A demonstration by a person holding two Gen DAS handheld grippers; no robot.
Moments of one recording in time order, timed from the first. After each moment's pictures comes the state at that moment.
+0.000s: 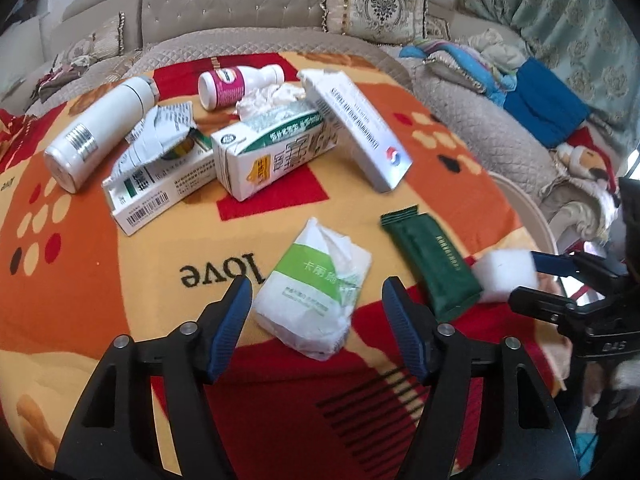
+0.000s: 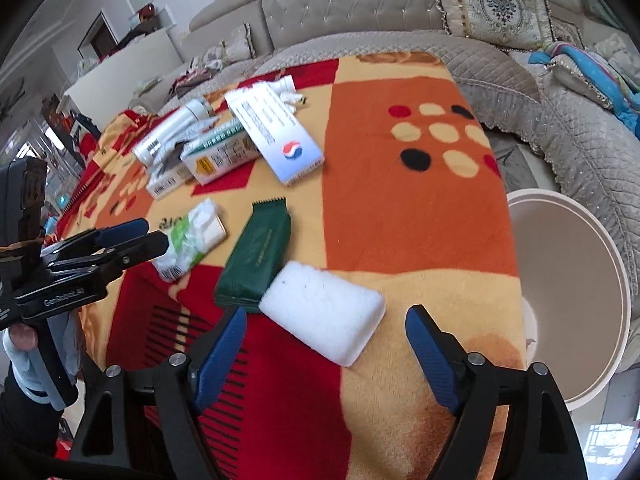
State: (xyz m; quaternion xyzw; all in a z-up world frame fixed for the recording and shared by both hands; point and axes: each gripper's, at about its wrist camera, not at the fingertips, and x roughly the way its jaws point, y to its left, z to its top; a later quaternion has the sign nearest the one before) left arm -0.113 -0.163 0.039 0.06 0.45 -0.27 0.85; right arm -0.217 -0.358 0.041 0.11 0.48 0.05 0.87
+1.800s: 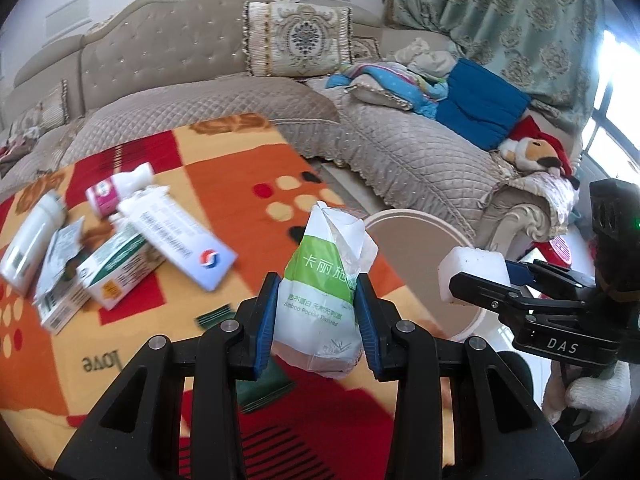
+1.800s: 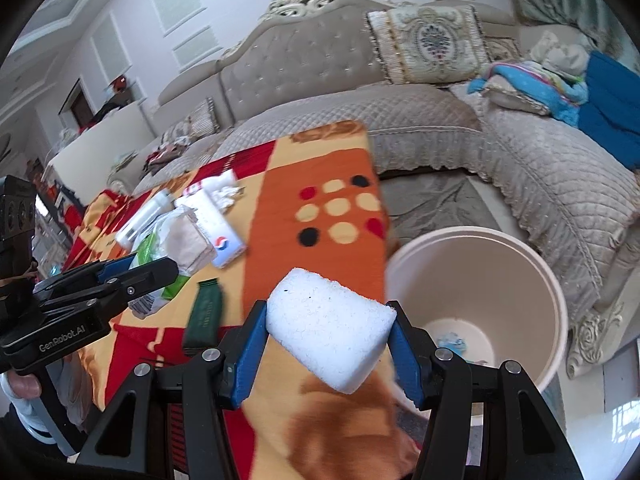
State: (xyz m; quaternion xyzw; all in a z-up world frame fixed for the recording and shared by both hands) left arm -0.166 -0.299 0.113 0.09 0.37 -0.36 0.85; right arm -0.270 -0.454 0.091 0.16 0.37 -0.03 0.92
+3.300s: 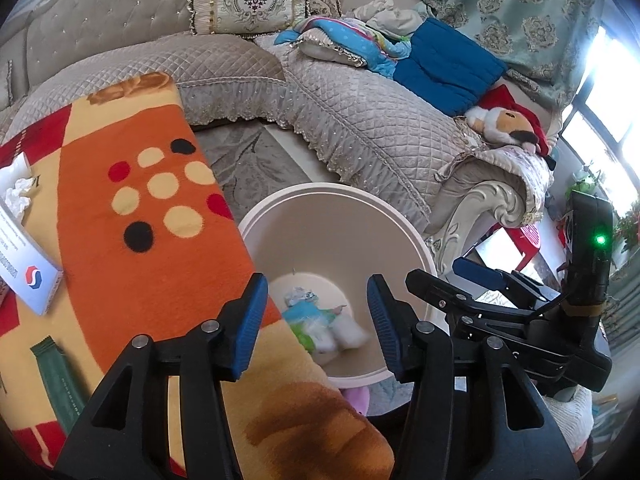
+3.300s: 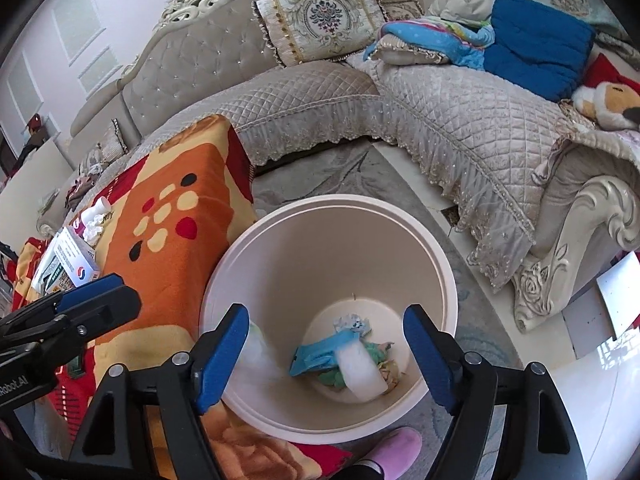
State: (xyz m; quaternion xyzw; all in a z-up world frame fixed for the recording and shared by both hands) left arm -0.170 -0.432 0.068 0.09 0.44 -0.42 0.79; right arm -0.286 -0.575 0.037 0.21 0.40 -0.16 0.88
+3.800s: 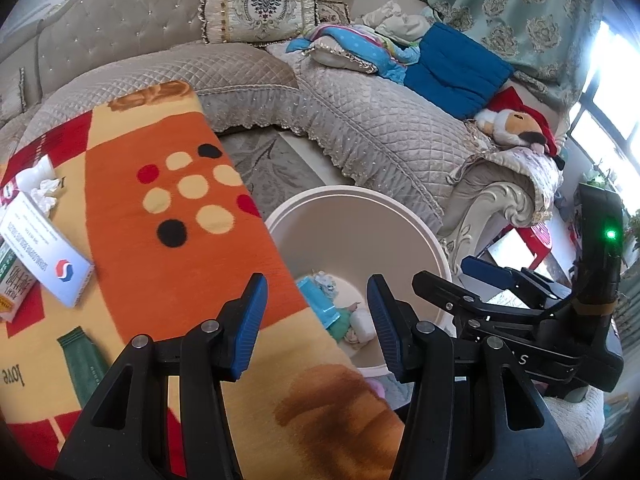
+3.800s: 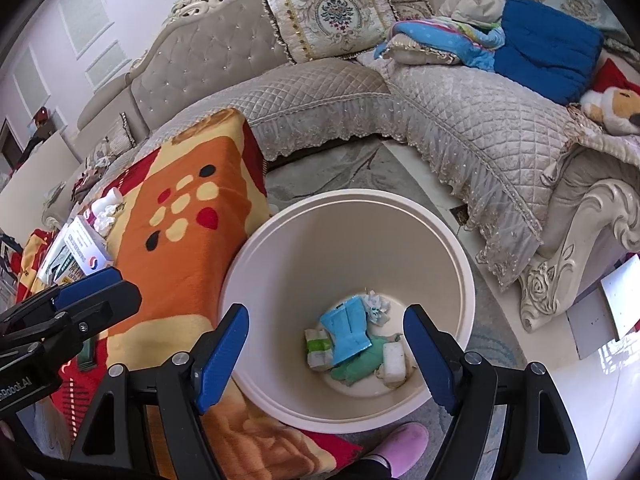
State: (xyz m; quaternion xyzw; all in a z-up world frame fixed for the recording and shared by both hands) left arm -0.172 -0.411 0.075 0.09 0.43 -0.40 0.81; right arm -0.282 -0.550 0.046 0.20 0.40 -0.15 0.88
